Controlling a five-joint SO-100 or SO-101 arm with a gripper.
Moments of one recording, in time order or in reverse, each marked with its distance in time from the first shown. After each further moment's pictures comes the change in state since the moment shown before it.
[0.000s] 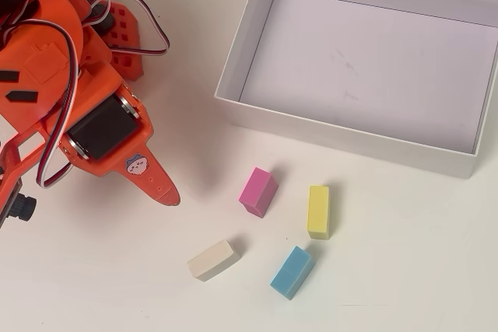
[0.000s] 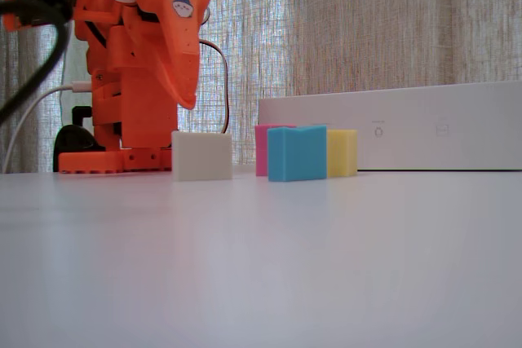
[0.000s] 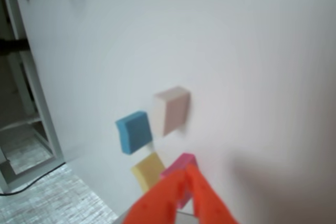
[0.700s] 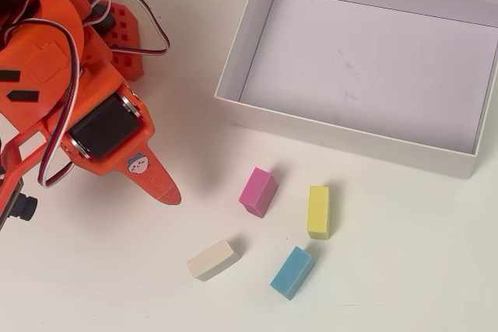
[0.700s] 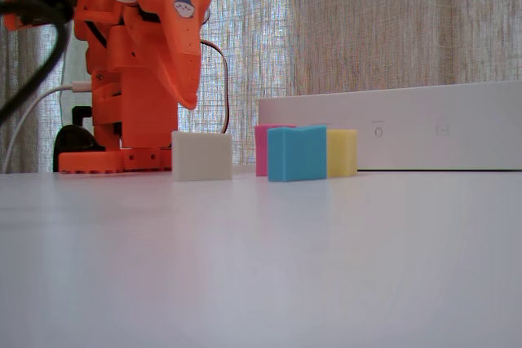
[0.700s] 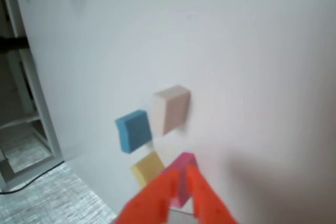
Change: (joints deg) arm -0.4 -0.4 -0.5 0.0 -0.3
